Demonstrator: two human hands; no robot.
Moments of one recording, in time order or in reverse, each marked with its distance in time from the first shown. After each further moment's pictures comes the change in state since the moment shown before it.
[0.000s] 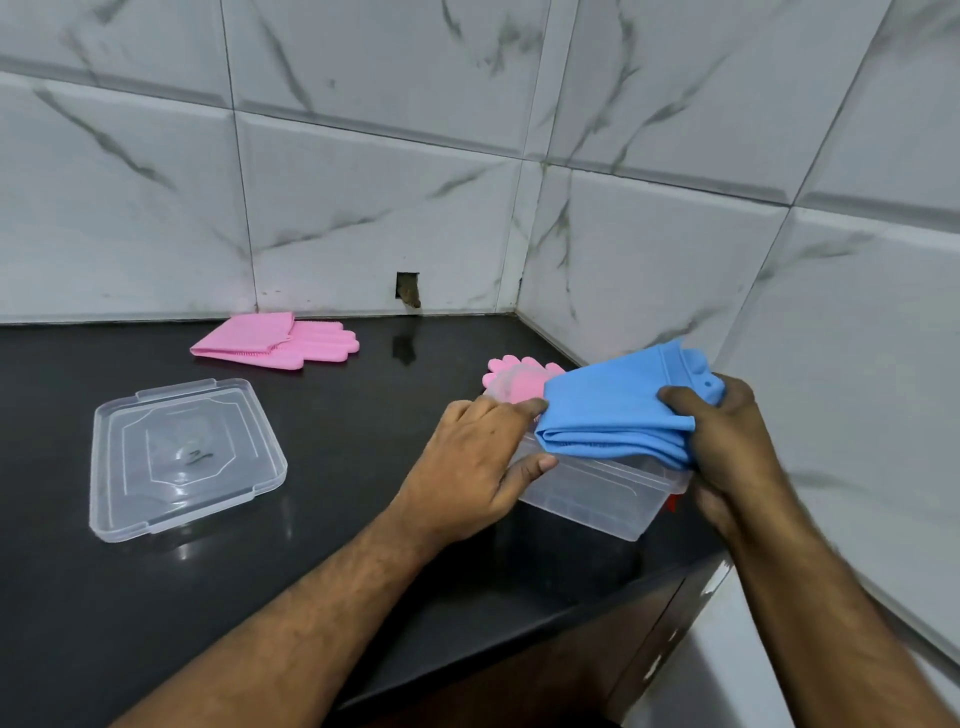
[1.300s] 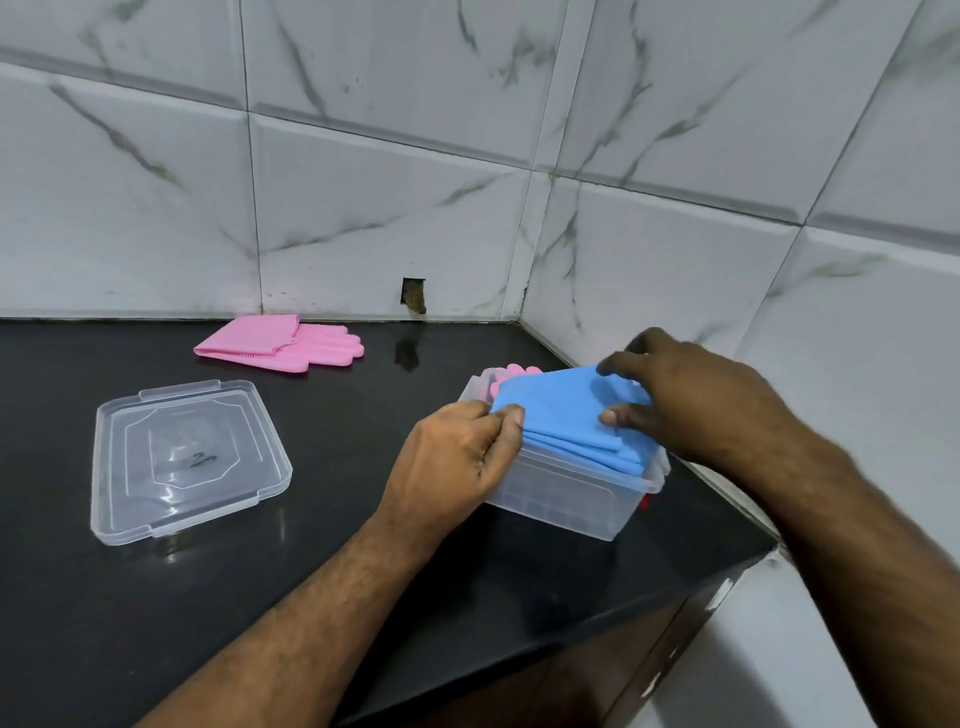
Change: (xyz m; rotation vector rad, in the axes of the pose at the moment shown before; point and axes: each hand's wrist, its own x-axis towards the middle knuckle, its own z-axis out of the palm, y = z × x) left_hand 0.004 0.003 -0.026 -0.094 0.259 -0.190; right_hand 0.004 -0.071 0.034 -1.609 -0.464 -0.523
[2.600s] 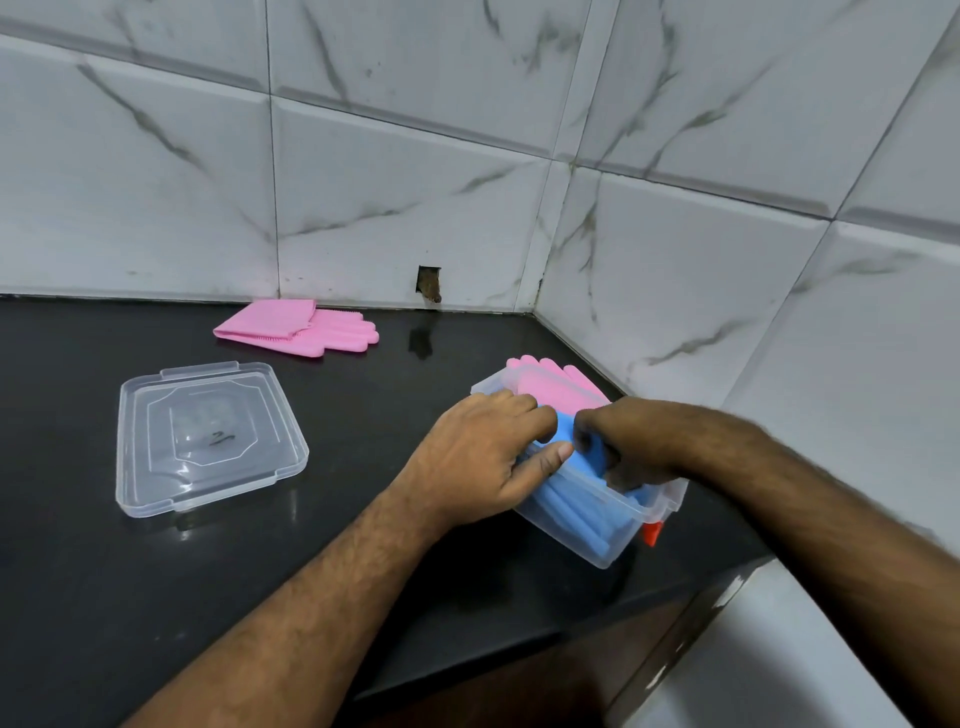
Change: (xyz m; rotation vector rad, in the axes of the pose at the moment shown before) left_hand 0.008 0.001 -0.005 0.158 -0.390 0.175; right_hand 0.019 -0.031 0.029 -0.055 -0.500 -0.182
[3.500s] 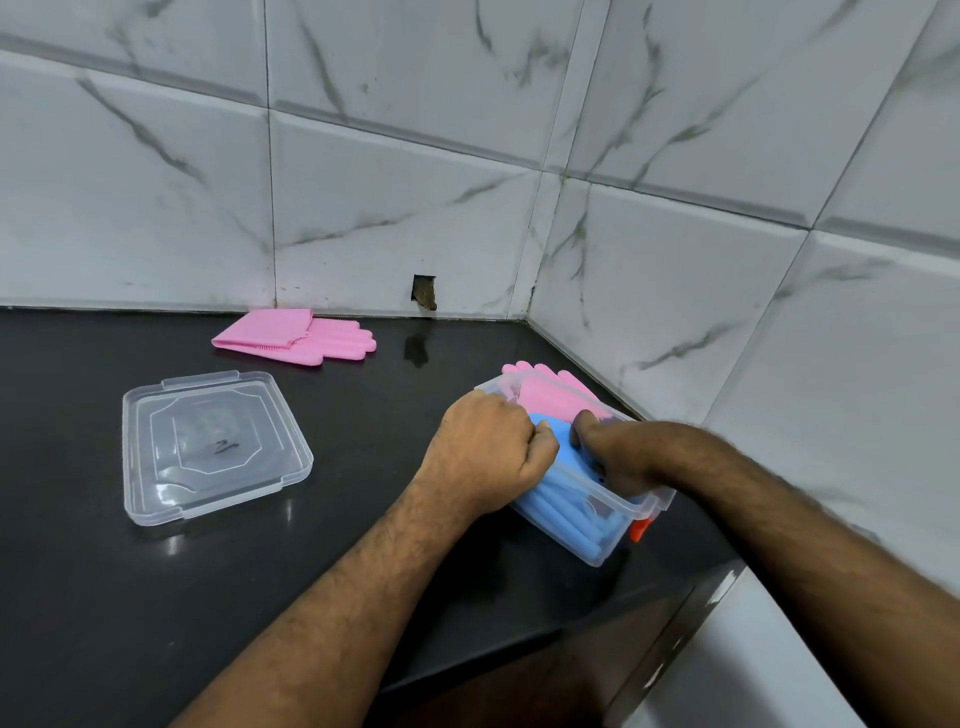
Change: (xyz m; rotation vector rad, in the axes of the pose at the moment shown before) left_hand 0.011 0.001 0.014 0.159 0.078 -0.132; right_hand 0.004 -0.013 0.013 0.037 -0.094 0.125
